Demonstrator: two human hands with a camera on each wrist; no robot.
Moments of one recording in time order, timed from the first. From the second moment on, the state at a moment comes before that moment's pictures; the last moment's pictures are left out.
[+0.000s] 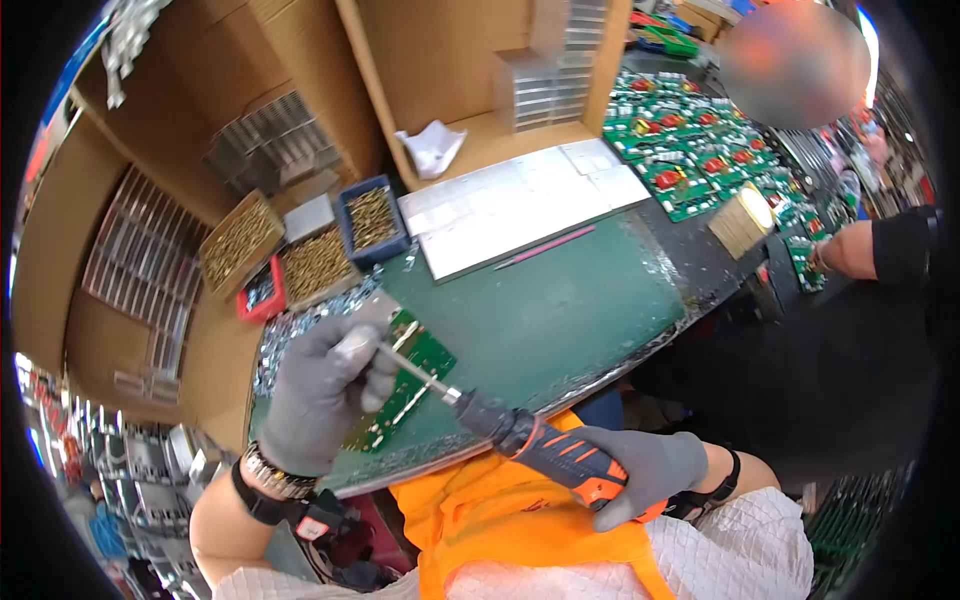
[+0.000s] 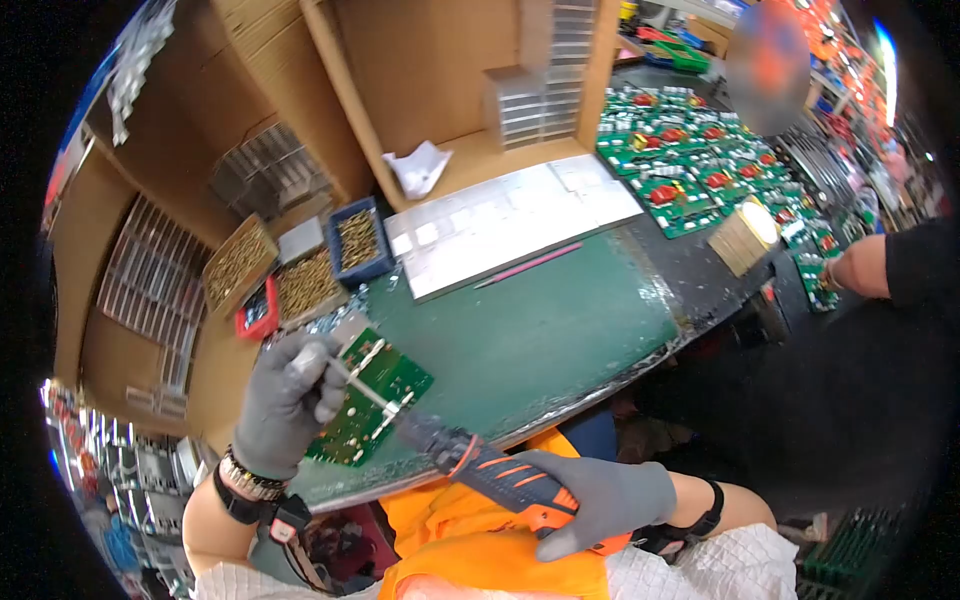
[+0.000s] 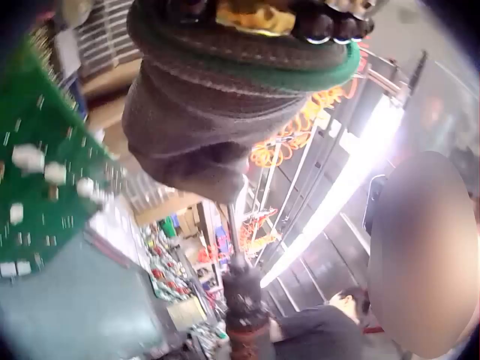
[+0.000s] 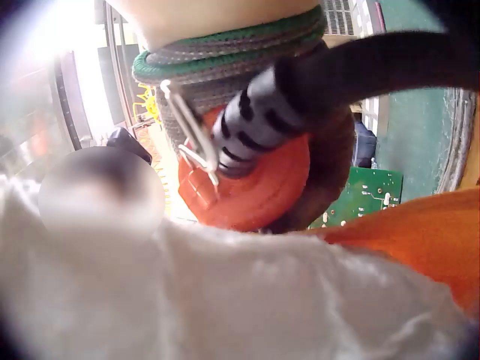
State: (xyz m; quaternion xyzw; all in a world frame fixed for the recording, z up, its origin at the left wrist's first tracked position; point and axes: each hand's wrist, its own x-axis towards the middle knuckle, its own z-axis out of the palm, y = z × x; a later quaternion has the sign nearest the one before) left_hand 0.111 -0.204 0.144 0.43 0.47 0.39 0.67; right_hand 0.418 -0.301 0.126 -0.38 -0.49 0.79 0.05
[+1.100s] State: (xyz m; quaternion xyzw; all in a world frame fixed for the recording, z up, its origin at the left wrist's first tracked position) left_hand 0.064 -0.117 0.097 0.75 0.45 -0.05 0.49; right_hand 0.379 -0.319 0.120 -0.43 -0.28 0.86 0.02
